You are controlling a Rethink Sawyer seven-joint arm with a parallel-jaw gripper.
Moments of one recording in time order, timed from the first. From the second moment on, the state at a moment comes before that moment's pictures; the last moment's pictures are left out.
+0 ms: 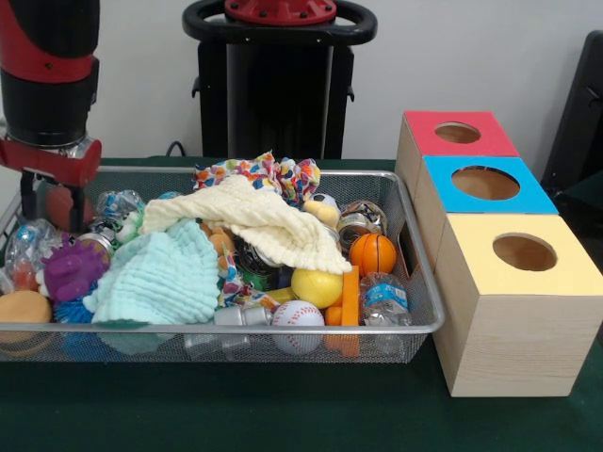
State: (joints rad) arm -0.63 -0.54 -0.02 1.50 -0.28 0.52 1.53
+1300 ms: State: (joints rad) arm -0.68 -0.49 -0.02 1.49 -0.27 0.52 1.53
